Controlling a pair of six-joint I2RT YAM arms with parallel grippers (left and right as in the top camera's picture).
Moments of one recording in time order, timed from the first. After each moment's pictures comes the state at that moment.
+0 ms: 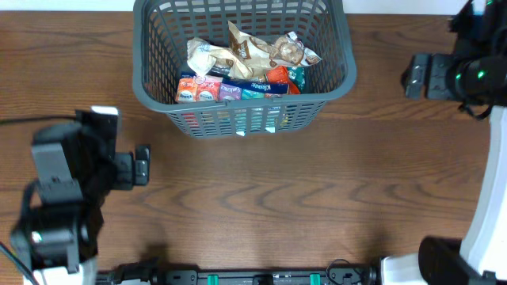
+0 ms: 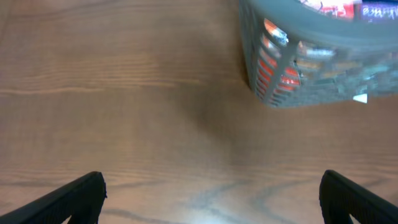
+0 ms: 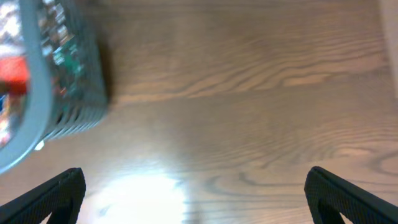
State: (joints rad) left arm 0.08 0.87 1.11 -1.04 0.01 0.17; right arm -0.07 1.62 2.18 -1.60 0.07 0.03
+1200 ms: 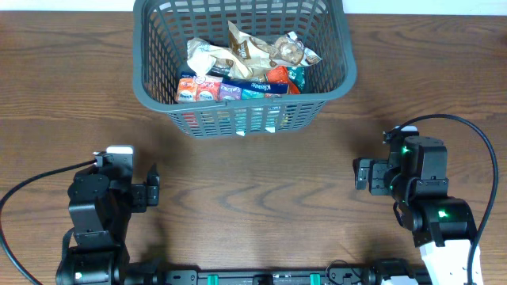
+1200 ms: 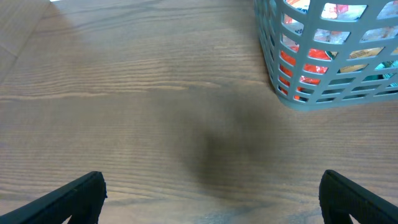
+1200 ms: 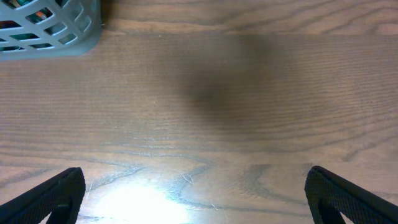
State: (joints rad) left arm 0.06 0.53 0.62 -0.71 -0.06 0.17; right arm 0.05 0.86 0.77 -0.84 0.07 0.05
